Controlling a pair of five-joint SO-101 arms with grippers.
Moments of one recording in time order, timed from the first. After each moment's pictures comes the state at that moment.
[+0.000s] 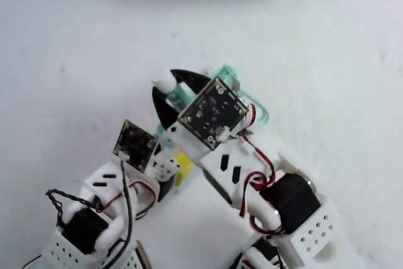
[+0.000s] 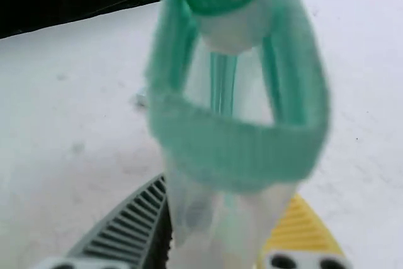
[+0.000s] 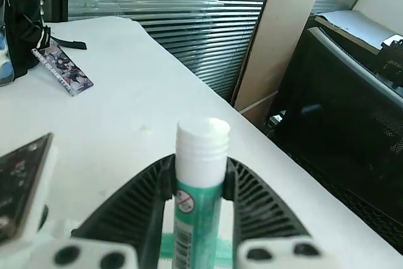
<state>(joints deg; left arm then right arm) 29.8 -91.3 75.6 51.2 6.5 -42.8 -54.5 25.5 50.3 19.1</state>
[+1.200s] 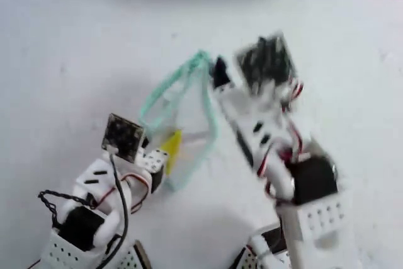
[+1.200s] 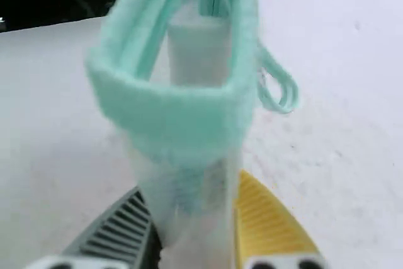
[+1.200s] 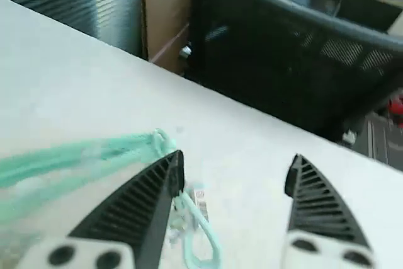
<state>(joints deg) 22.7 -91.8 75.2 51.2 6.9 -21.0 -48.0 19.7 57.1 12.0</state>
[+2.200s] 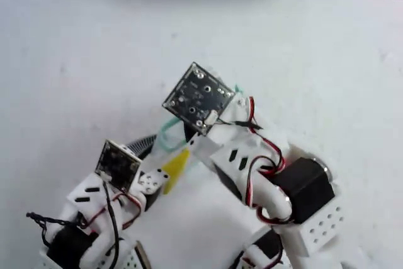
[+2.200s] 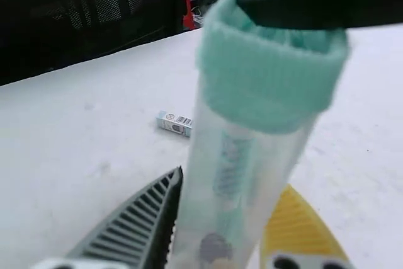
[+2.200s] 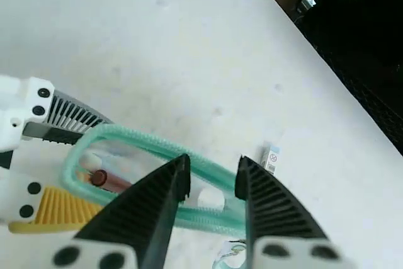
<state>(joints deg) 26.3 -104.7 74.5 60.4 1.4 -38.8 -42.4 3.8 84.3 25.5</state>
